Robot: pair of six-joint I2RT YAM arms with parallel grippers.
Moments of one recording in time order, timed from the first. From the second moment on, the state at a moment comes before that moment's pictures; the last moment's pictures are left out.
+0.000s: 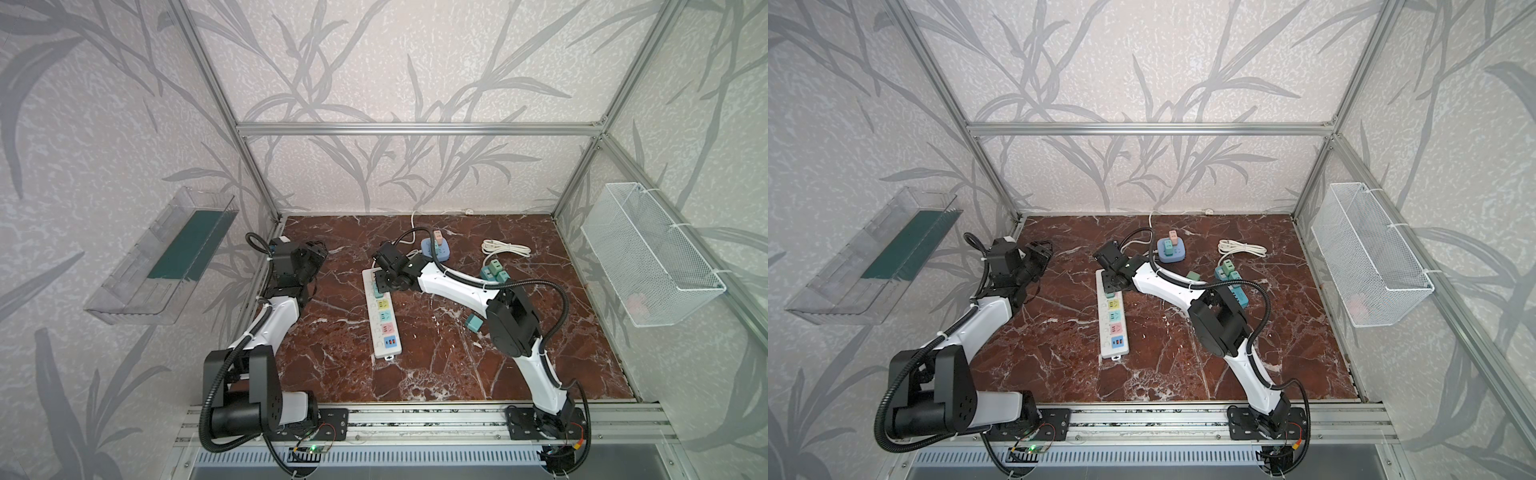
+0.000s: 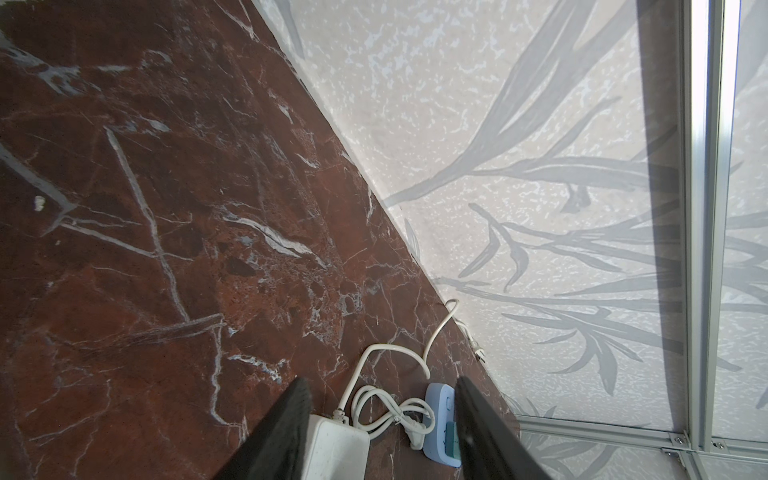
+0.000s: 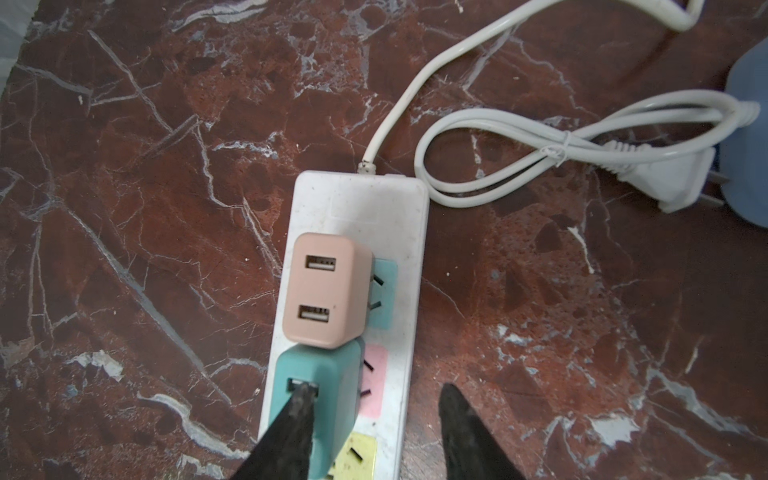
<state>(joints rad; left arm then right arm) 0.11 1.35 0.78 0.19 0.17 -0.99 0.88 2.23 1.88 -0.63 0.15 0.55</state>
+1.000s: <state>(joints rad) -0.30 1.35 0.88 0.10 0.28 -0.85 0.49 1.50 0.89 -0.58 0.08 0.45</state>
